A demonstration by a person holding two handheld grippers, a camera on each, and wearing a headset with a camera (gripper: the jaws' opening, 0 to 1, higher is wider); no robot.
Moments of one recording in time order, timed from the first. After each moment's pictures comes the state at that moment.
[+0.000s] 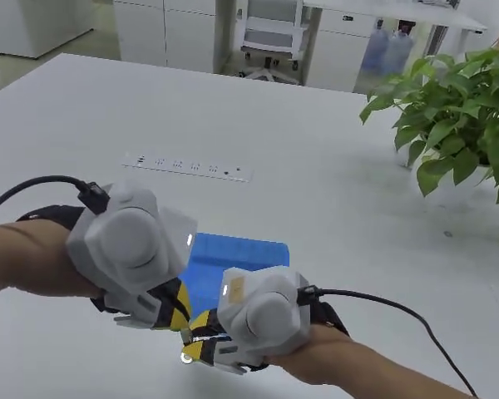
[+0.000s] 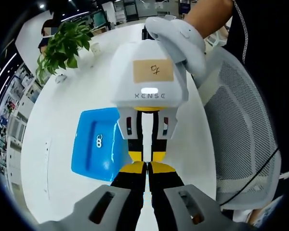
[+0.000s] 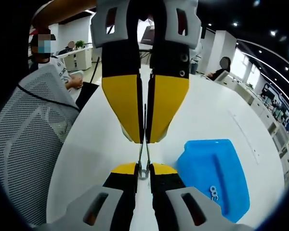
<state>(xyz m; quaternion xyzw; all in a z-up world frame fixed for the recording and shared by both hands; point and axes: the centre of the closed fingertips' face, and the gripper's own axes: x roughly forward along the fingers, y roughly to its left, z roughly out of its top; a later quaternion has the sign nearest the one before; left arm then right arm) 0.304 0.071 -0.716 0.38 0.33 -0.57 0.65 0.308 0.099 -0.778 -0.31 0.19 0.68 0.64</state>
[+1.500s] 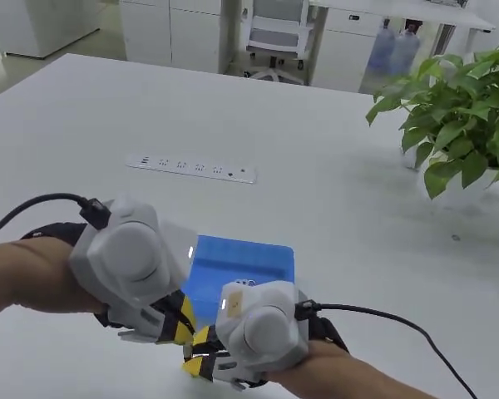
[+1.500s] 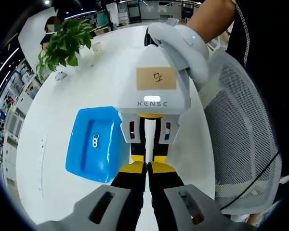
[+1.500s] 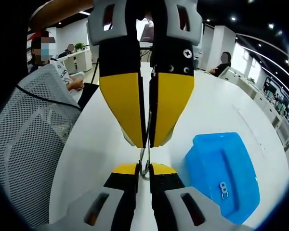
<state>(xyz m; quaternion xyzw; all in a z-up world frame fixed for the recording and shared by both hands) 0.303 0.068 -0.722 0.36 0.34 -0.58 0.66 0.301 0.099 -0.787 -0.29 0.21 0.68 0.64</state>
